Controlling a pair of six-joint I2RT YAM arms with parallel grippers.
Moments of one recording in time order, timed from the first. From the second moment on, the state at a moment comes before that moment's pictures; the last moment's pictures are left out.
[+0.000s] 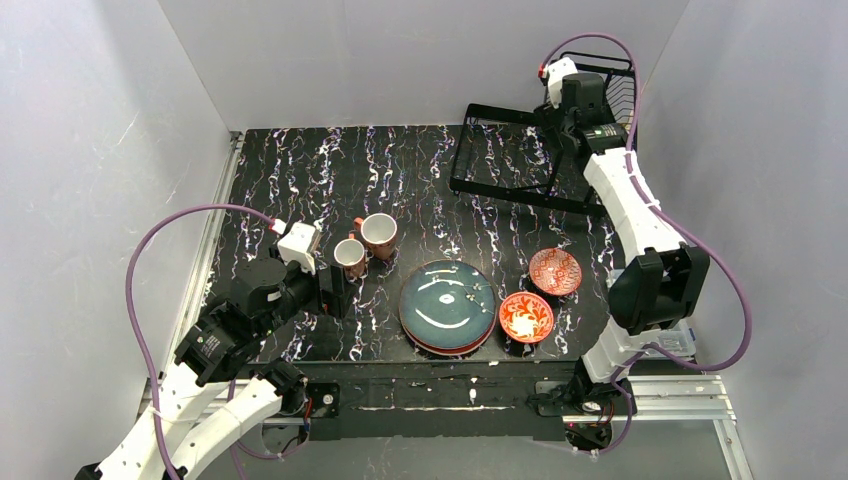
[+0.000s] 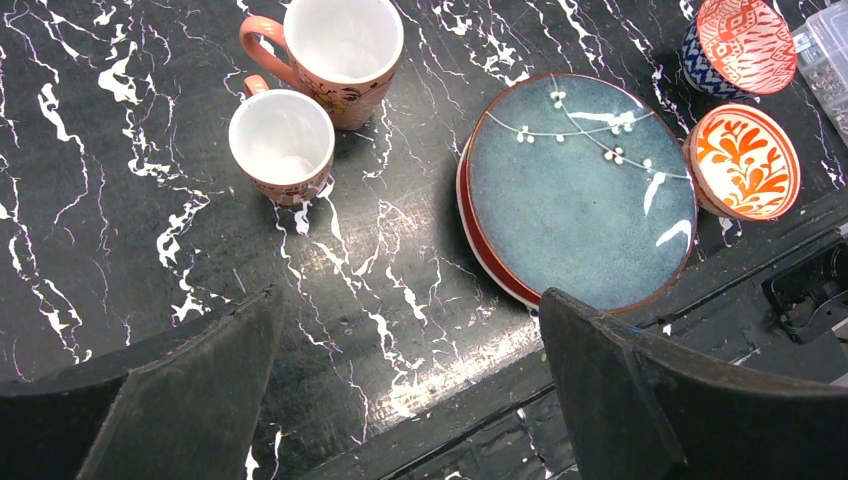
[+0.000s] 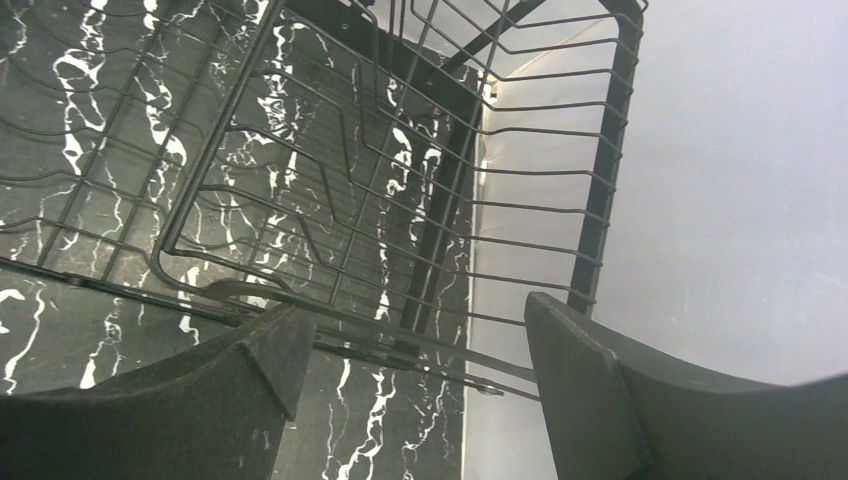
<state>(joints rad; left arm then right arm) -0.64 0.53 0.86 -0.82 -0.11 -0.26 0.22 1.71 1.73 -0.53 0.41 -0.43</state>
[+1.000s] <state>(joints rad) -0.64 0.53 0.86 -0.82 -0.12 -0.26 0.24 1.67 1.65 -0.50 0.31 -0.55</state>
